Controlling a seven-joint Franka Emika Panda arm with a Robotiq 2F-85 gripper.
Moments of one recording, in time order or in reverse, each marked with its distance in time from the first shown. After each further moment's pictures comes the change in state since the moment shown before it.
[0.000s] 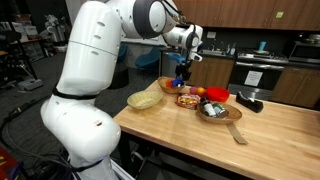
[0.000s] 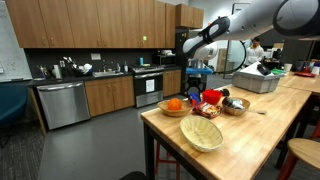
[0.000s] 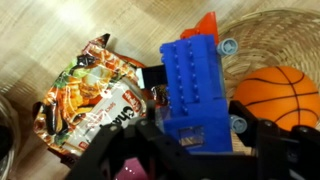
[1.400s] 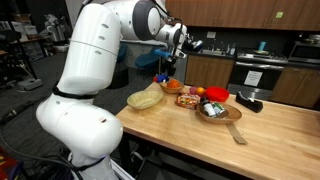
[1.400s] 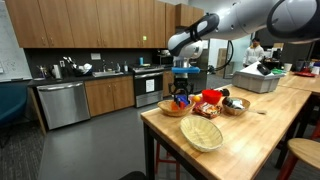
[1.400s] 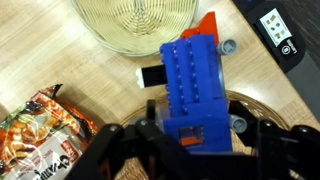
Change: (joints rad) arm 0.109 0.047 0.043 0.095 0.015 -0.152 0.045
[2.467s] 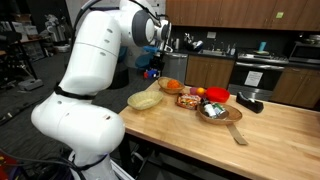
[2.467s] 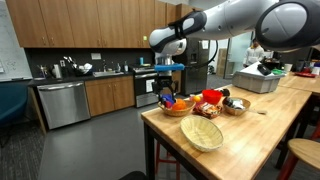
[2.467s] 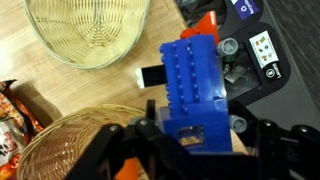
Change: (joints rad) arm 0.133 0.090 0.028 0.200 -0.049 -0.103 0.024
